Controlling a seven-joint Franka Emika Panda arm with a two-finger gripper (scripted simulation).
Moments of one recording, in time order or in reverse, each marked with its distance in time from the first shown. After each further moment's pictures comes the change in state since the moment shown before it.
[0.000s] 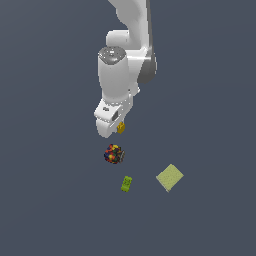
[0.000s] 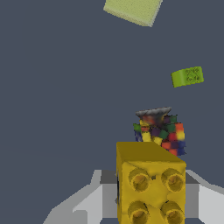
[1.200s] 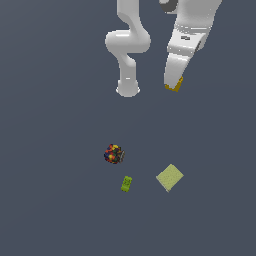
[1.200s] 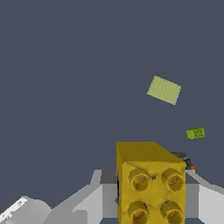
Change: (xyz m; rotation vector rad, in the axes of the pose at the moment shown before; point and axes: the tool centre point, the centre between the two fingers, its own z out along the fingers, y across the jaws) arm 0.151 -0.146 -0.174 0.003 0.002 -0.004
